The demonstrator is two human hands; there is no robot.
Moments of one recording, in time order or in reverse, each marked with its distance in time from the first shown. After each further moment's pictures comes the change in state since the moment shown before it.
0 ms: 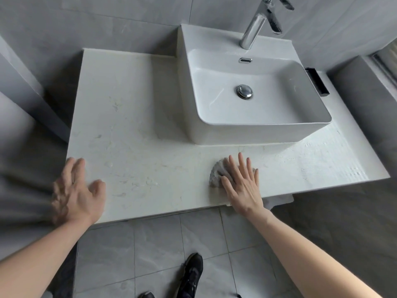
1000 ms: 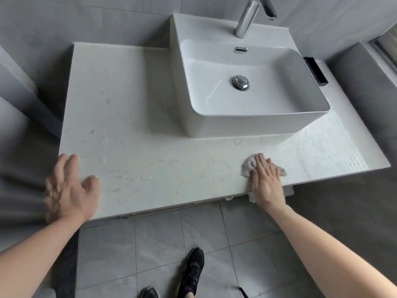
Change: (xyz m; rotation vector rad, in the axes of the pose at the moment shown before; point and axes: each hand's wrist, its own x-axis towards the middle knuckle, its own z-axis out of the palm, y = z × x) left_hand -0.002 0.000 -0.001 -0.005 -0.006 0.000; right_hand -0.005 0.085 -0.006 -0.039 0.062 0.153
